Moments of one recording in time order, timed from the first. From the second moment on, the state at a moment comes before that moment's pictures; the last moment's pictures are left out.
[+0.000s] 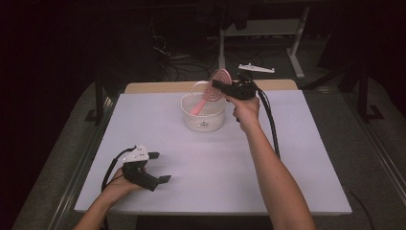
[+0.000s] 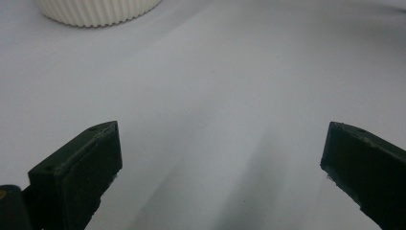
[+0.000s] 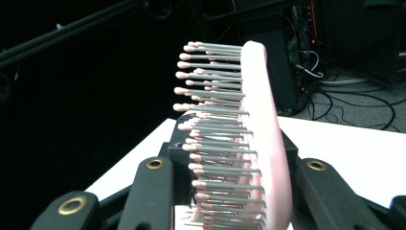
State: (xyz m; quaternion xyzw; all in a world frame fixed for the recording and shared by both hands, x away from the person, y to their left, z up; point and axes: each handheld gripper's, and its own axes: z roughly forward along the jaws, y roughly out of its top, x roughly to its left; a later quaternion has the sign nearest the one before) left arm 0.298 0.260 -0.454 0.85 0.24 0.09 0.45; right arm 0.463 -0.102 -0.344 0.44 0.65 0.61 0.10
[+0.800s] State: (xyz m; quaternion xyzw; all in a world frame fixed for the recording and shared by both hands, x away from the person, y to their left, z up) left arm 0.298 0.259 -0.453 0.85 0.24 0.09 0.45; right arm 0.475 -0.090 -0.377 0.46 0.66 0.59 0.08
